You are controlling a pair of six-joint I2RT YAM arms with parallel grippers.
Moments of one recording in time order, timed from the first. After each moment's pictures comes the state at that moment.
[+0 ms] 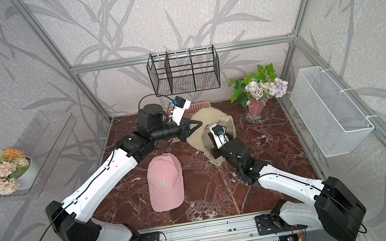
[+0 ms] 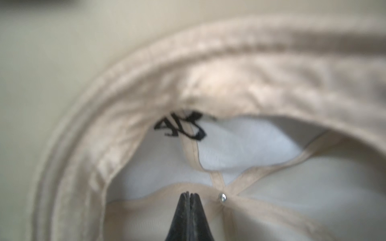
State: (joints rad) left arm -0.65 1.48 1.49 -0.37 0.49 -0.16; right arm 0.70 1.17 0.60 0.51 0.21 -0.02
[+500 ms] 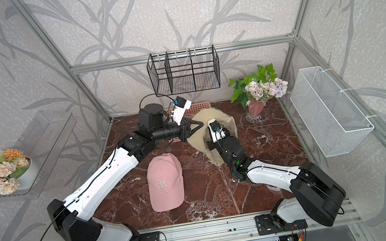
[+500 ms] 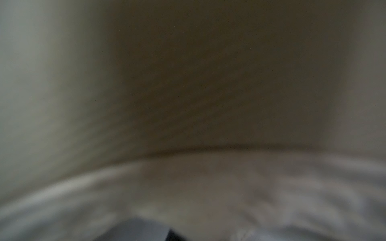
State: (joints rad) left arm -0.65 1.49 1.49 -0.36 0.53 -0.18; right arm 0.70 1.39 0.63 0.85 0.39 -0.11
